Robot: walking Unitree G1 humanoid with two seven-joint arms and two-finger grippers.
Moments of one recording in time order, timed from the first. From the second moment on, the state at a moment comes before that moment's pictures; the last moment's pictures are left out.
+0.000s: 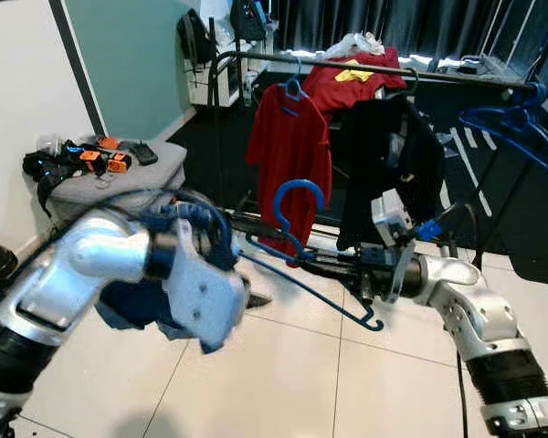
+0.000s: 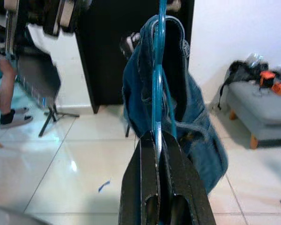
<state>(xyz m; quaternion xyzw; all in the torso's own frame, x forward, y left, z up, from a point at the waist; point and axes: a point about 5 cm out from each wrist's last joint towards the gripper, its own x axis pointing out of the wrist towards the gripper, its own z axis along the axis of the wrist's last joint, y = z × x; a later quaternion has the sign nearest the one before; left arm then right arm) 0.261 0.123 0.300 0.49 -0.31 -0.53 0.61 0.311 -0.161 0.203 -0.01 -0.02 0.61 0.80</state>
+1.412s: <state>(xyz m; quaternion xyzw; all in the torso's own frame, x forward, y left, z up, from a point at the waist) 0.260 0.263 0.285 0.20 -0.16 -0.35 0.90 0.295 -0.186 0.228 0.06 -0.07 0.61 0.79</state>
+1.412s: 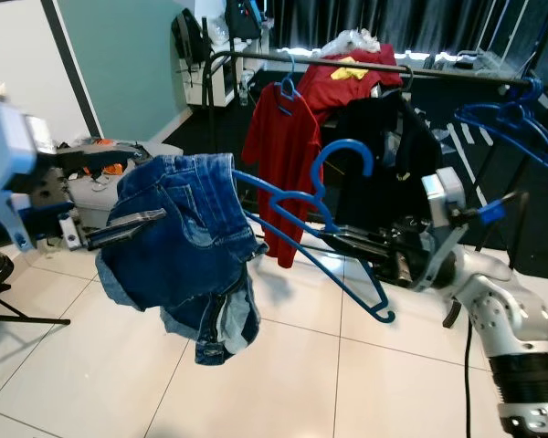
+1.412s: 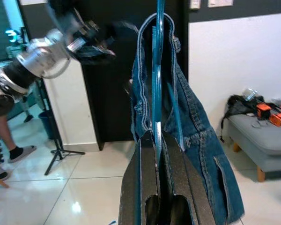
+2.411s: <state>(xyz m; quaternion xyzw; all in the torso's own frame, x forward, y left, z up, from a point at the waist) 0.266 0.270 0.245 0.22 -0.12 -0.27 0.93 0.287 -0.186 0.238 0.06 -0.08 0.63 0.77</state>
